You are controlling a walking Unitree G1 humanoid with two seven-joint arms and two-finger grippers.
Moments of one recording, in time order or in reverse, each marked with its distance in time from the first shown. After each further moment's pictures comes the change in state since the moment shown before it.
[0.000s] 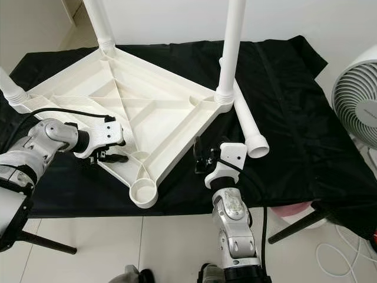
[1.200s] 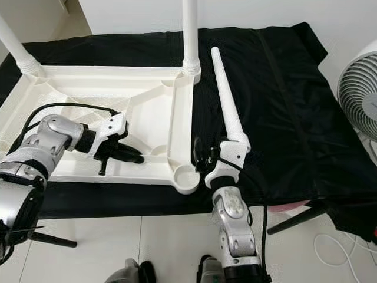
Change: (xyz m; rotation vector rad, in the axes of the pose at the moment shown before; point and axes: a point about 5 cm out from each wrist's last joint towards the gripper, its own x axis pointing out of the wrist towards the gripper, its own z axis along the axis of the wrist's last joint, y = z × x) left arm 0.010 0.004 0.020 -0.150 -0.313 0.009; right arm 0.005 0.002 0.004 0.001 0.004 -0.002
